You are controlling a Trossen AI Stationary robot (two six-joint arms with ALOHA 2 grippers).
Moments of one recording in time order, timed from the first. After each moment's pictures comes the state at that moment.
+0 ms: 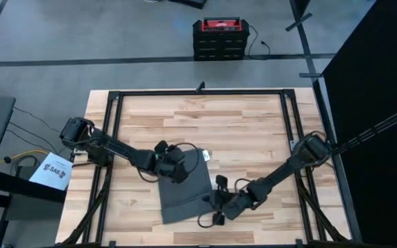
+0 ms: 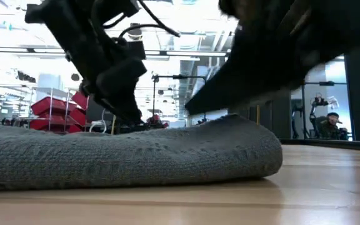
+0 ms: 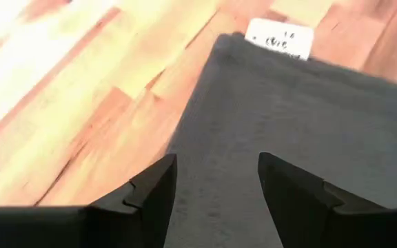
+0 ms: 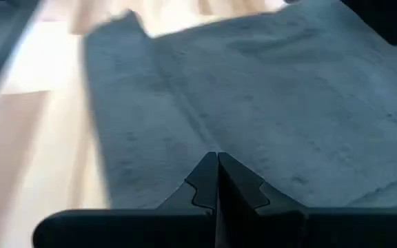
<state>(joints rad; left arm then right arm) -0.28 1.66 0.89 -0.35 -0.61 -0.74 0.58 2.00 1.05 0.26 0.59 0.46</state>
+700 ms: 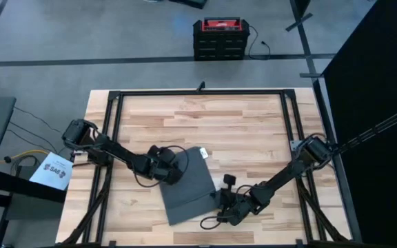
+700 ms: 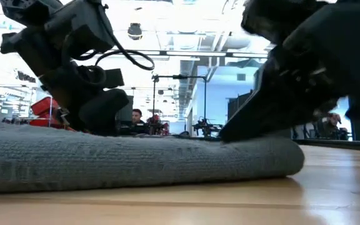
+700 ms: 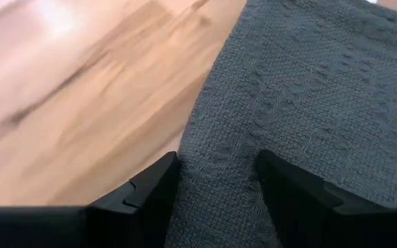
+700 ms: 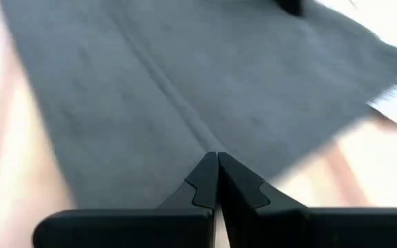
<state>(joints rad) -0.35 1.72 0.70 -0.28 -0.62 -1.10 0.62 1.95 1.05 -0.09 0.71 0.52</state>
